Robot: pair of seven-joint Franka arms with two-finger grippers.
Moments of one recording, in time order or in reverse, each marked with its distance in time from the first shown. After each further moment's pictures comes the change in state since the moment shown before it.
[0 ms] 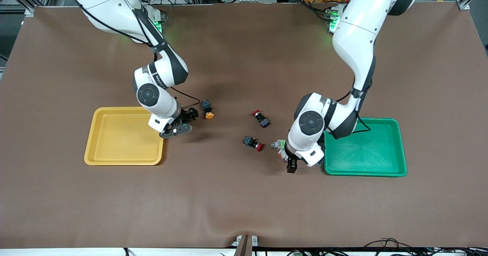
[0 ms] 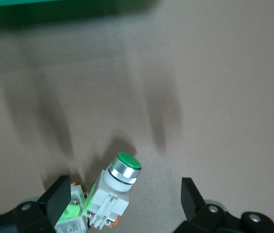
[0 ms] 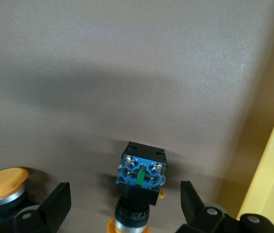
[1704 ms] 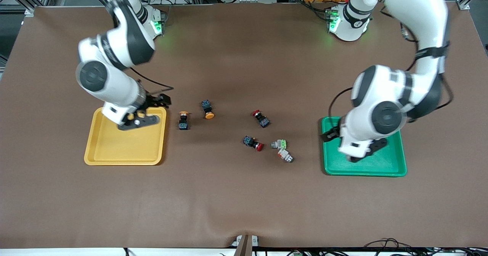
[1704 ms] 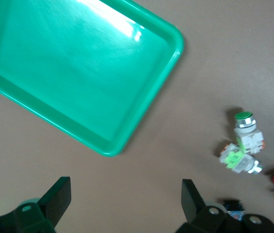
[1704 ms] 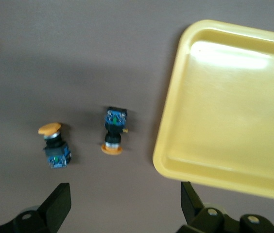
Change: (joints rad) left arm 0.139 -0.295 -0.006 -0.033 -0.071 -0.579 0.982; right arm -0.084 -0.214 0.001 0.200 0.000 -0.516 -0.019
